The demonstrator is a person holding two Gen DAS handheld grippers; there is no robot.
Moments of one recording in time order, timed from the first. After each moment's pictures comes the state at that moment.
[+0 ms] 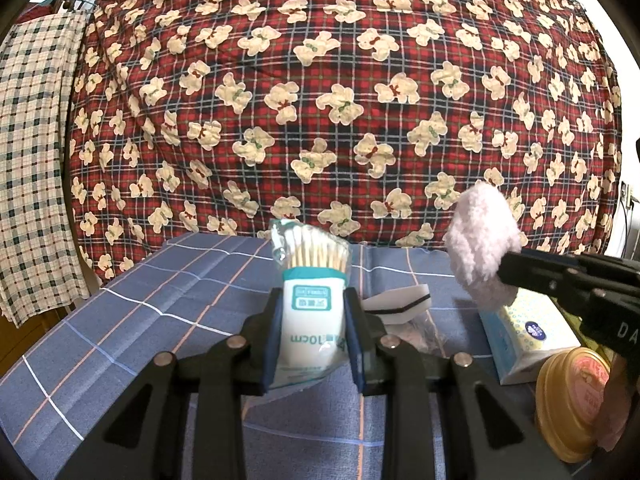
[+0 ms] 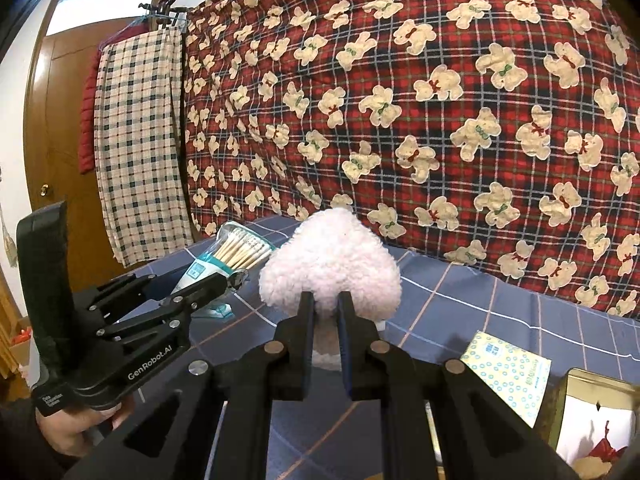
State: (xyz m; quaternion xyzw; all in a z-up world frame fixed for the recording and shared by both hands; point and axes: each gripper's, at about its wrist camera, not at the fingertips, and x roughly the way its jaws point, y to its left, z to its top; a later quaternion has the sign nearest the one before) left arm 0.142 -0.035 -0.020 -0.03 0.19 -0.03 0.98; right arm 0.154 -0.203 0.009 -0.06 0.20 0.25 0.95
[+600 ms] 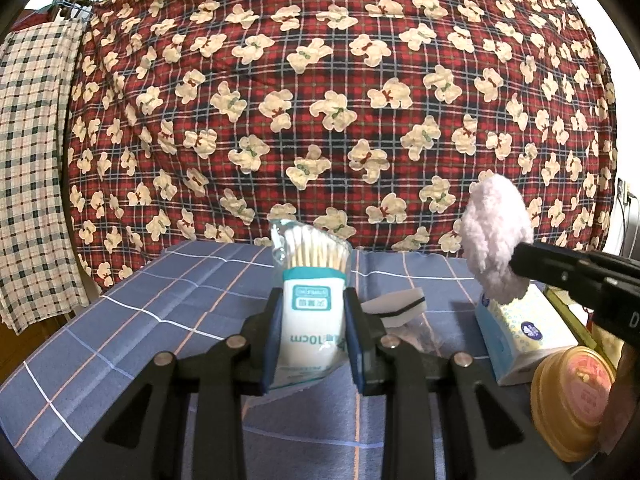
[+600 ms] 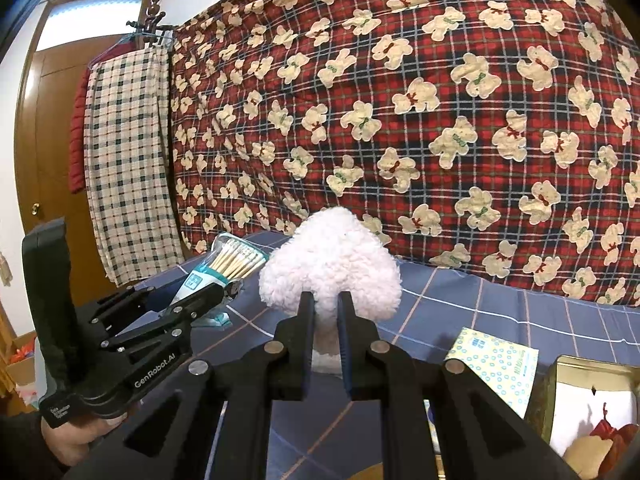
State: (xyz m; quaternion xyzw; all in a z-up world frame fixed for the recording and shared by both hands) left arm 0.142 -0.038 -0.014 -0.03 0.17 -0.03 0.98; right arm 0.140 -0.211 0.013 -0.03 0.18 0.22 0.96
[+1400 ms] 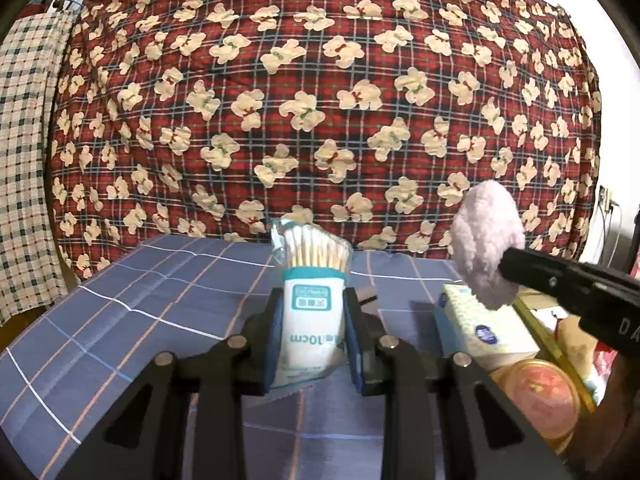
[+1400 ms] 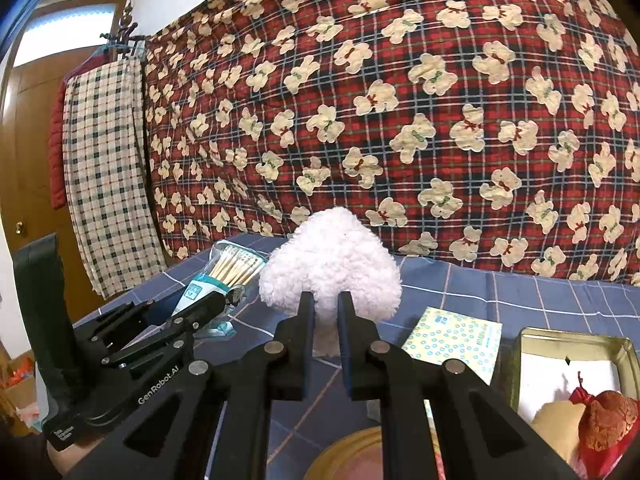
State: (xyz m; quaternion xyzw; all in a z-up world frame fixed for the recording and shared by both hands) left arm 0.127 -0.061 -0.011 -0.04 0.18 -0.07 0.98; right arm 0.118 -0.236 0.021 -0.01 0.19 0.17 0.97
